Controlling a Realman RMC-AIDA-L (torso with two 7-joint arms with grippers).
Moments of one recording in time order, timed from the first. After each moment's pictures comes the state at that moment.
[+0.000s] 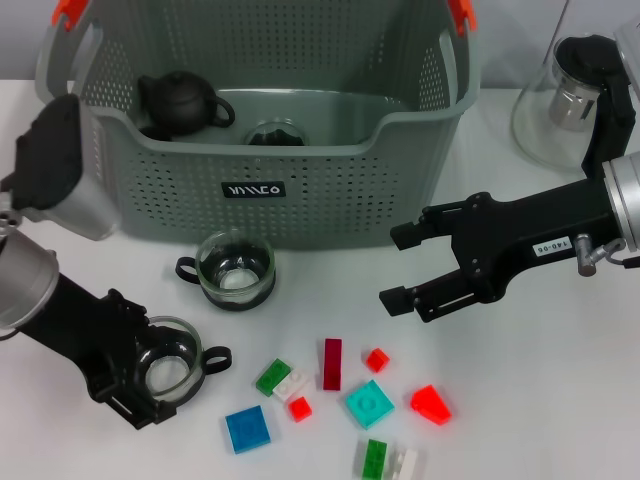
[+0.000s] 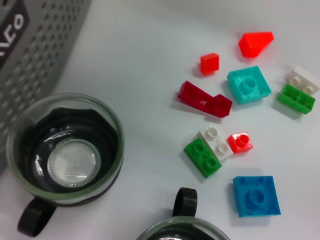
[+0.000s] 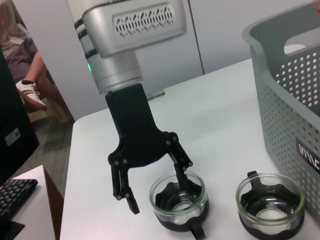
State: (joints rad) left arm -0.51 -2.17 1.02 1.36 2.69 1.86 -1.81; right arm 0.63 2.08 -1.08 -1.04 -2.02 -1.67 1.85
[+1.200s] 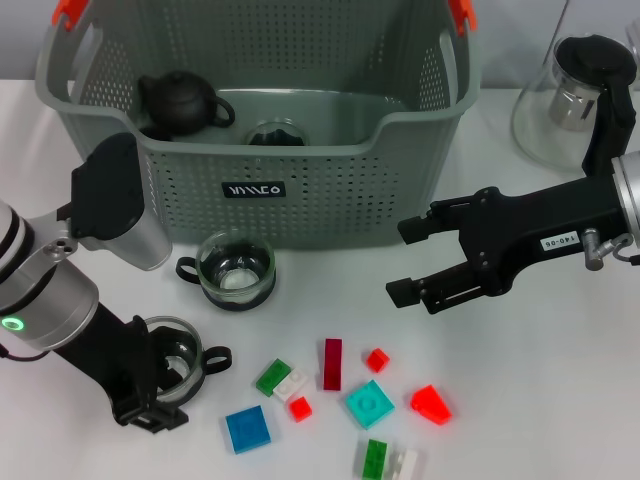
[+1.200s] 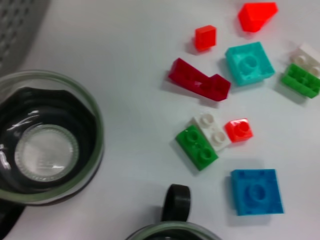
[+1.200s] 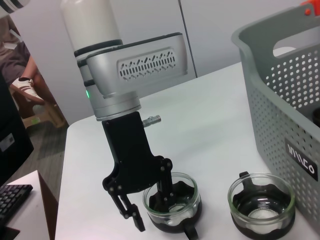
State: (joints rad) left arm -0.51 -2.17 1.17 1.28 2.70 1.77 -1.89; right arm 0.63 2.07 -1.06 -1.03 -2.02 -1.67 1.85
